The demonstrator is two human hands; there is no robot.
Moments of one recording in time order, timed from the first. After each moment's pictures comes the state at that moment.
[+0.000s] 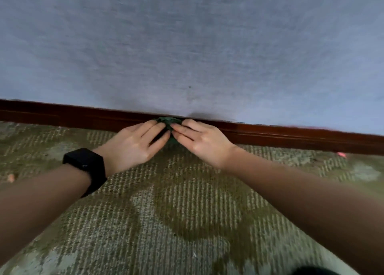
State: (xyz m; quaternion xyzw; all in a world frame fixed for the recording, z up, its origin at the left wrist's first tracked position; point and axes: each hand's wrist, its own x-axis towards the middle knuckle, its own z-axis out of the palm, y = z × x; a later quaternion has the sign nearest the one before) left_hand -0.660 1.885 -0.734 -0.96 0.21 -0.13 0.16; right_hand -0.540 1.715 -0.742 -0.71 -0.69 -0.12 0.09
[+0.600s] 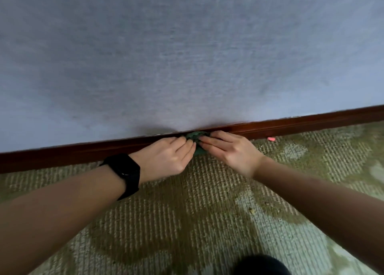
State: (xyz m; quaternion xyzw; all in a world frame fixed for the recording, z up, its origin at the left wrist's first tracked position) left_hand -0.538 1.726 -0.728 -0.89 0.41 -0.12 0.13; right_hand -0.459 1.525 -0.736 -0.78 -0.61 -0.09 0.08
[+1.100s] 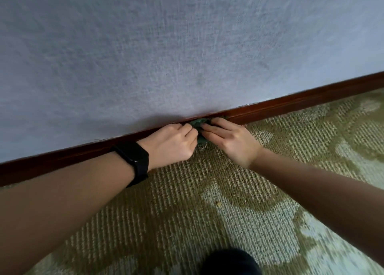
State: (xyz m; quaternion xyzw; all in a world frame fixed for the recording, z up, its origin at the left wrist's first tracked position) left_hand -0.483 1.636 -0.725 -0.87 0.45 -0.11 0.18; right_hand -0.437 1.447 -0.737 -0.84 -0.53 -0.10 0.08
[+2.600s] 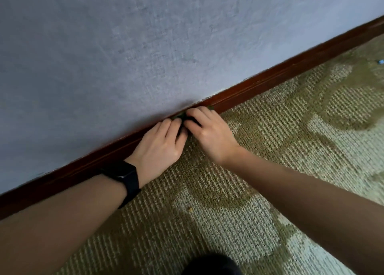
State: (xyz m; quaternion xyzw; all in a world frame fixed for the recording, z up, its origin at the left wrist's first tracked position) left_hand -0.459 1.558 -0.725 -0.93 0.33 -0.09 0.14; right_hand -0.427 1.410 -0.747 -0.92 -0.34 -0.11 0.17
